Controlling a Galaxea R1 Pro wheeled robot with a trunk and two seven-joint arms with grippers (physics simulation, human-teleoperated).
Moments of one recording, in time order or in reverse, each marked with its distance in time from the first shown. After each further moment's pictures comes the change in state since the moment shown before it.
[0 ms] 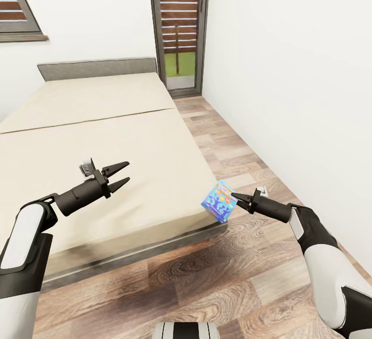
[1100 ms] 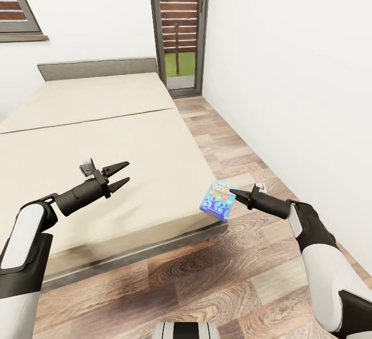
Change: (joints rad) left arm 0.000 0.000 0.000 0.000 0.000 0.000 0.000; right arm 0.012 0.024 0.013 -0.094 -0.006 0.021 0.006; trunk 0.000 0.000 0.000
